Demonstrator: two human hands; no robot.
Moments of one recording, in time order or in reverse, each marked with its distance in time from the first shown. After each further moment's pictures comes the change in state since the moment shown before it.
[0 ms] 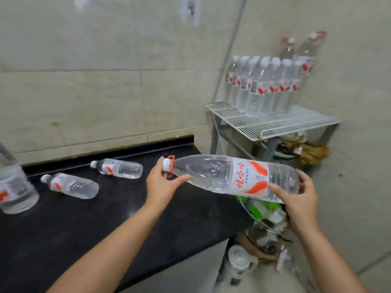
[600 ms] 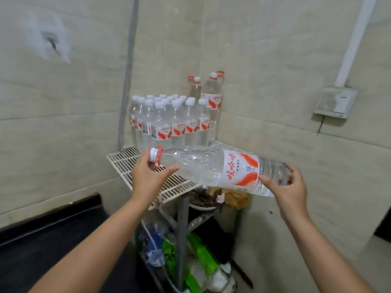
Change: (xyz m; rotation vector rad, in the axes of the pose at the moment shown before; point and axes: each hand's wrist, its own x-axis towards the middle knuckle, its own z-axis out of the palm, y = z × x) left_hand 0.150 0.088 0.307 -0.053 -0.173 0.311; right_hand 0.268 0.029 -0.133 0.038 0.285 -0.112
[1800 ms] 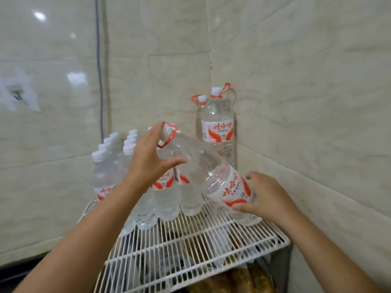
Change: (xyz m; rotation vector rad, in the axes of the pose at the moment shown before) left_hand 0.219 0.044 0.210 0.839 0.168 0.347; right_hand 0.339 0.086 0.122 -0.594 -0.816 -0.490
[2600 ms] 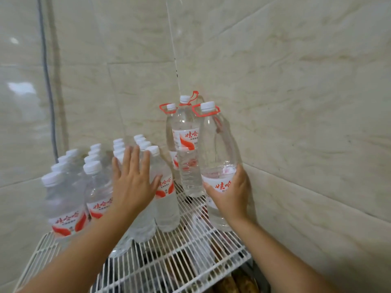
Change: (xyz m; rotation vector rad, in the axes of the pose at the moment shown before) left_hand 0.005 -0.044 0.066 0.557 -0.013 0.115; right_hand 0.034 -0.013 0.048 0.390 0.632 0.224
